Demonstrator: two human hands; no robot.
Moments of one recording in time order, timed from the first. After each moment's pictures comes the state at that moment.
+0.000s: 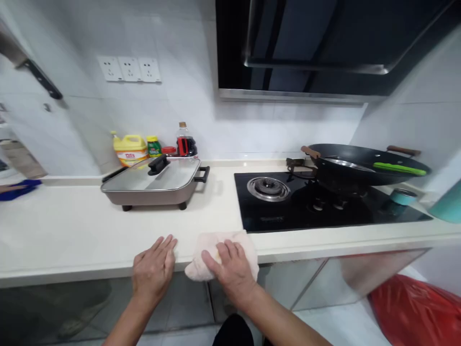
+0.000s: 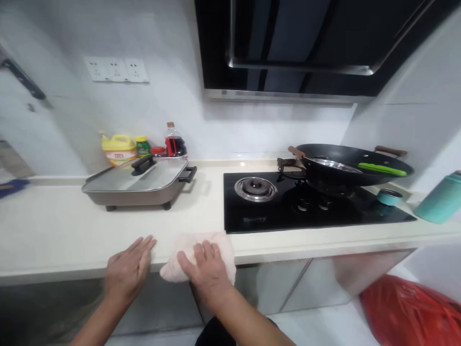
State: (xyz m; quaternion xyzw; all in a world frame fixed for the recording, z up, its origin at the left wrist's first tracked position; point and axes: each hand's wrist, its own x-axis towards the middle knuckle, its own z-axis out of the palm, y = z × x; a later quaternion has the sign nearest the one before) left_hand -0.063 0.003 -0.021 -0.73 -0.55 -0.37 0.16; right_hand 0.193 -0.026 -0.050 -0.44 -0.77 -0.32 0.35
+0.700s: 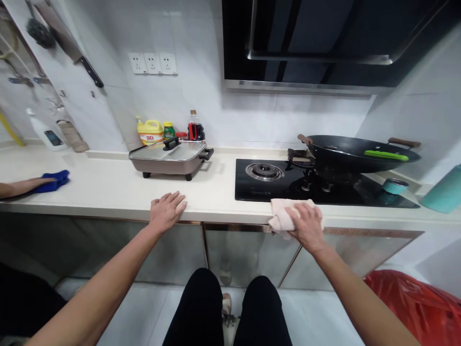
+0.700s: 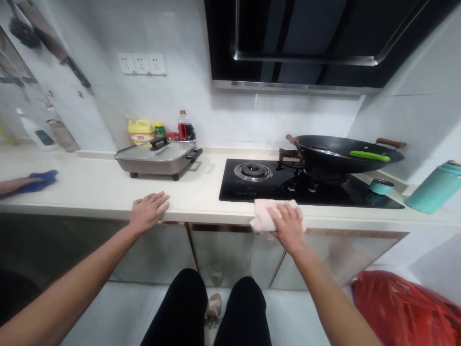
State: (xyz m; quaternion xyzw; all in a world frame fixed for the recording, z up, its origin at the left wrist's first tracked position) left_hand -0.041 0.001 0.014 -0.74 -0.63 -0.18 0.15; right_hand 0.490 -0.069 -0.048 -0.58 -0.74 -0.28 0.20
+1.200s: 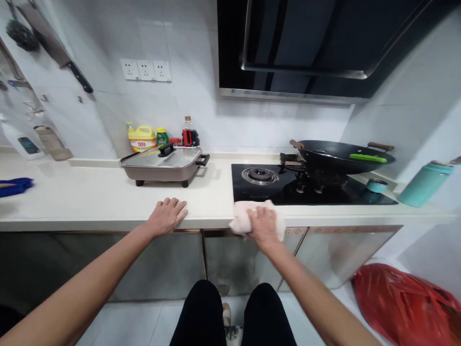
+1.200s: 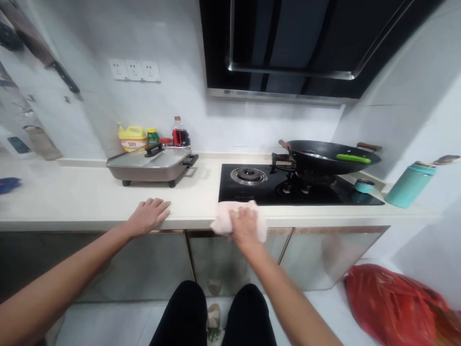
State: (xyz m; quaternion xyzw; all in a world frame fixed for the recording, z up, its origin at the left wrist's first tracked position) left_hand -0.053 0.023 0.030 -0.82 -0.54 -0.14 0.12; right_hand 0.324 -0.048 -0.020 -0.62 -0.73 -0.19 0.19
